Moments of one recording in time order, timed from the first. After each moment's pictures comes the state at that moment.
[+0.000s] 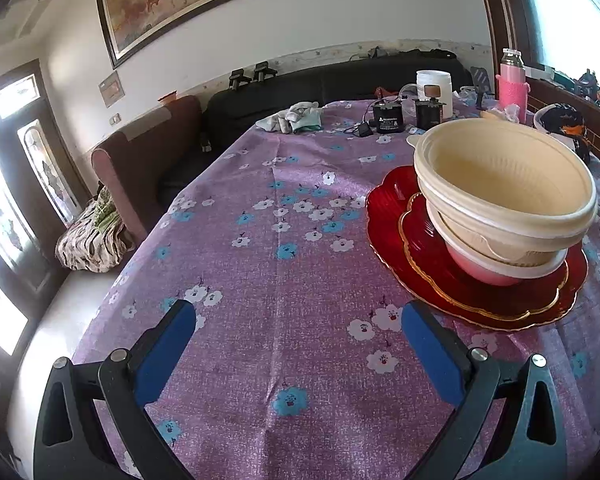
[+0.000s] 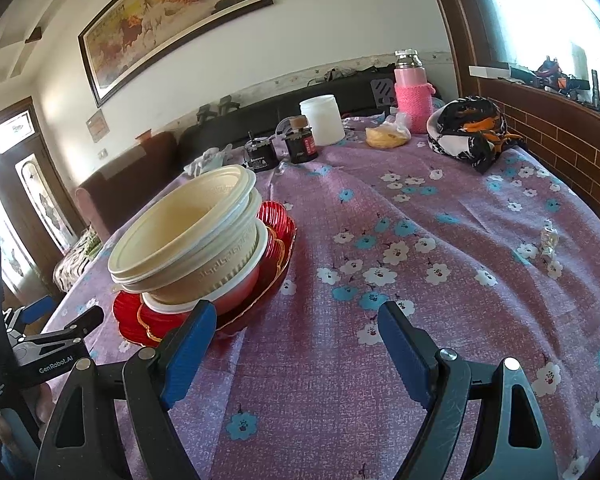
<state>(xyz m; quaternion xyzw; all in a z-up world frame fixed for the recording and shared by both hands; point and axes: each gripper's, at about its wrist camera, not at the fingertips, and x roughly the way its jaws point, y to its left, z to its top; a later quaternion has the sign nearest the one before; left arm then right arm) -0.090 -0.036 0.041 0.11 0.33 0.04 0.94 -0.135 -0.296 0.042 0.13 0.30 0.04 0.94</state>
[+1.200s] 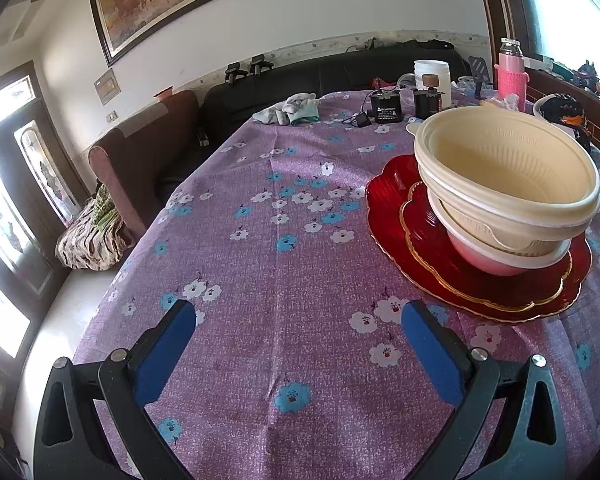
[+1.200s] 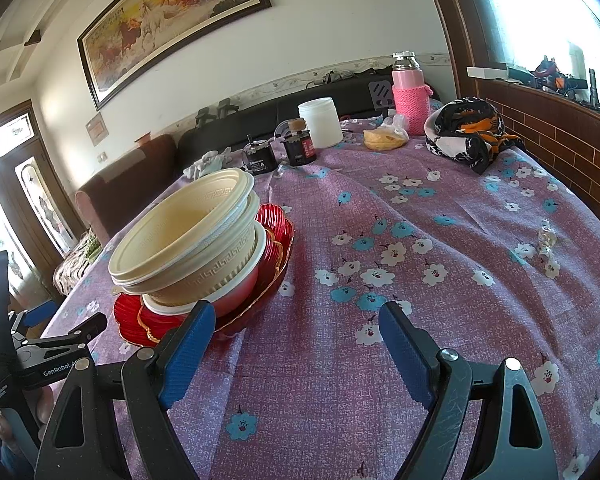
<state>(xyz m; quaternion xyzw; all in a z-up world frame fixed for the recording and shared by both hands) -0.087 -0.033 0.035 0.11 0.34 0.04 0.93 -0.138 -0.297 0.043 0.14 0.30 0.04 0.94</state>
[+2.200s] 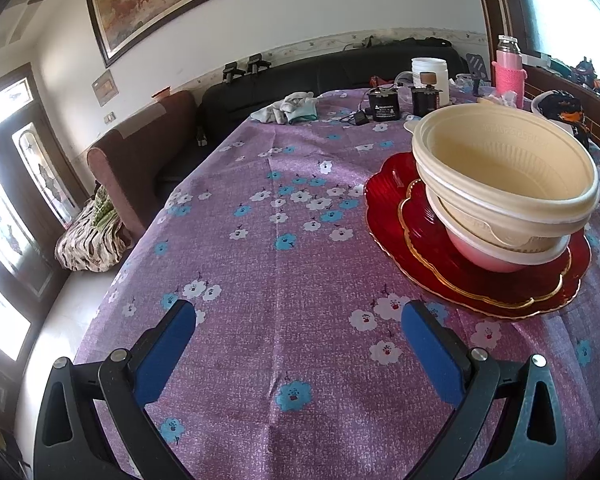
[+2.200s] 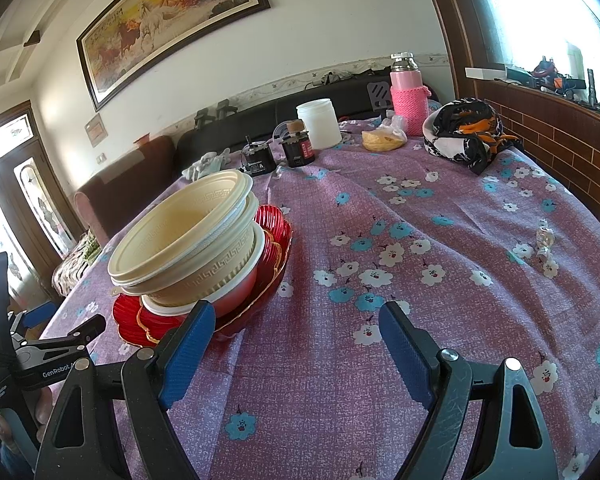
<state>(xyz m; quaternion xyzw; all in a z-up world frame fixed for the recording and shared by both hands) -0.089 -0.032 0.036 0.12 0.34 0.03 0.93 -0.140 -0.298 0.043 0.14 0.30 0.04 0.94</state>
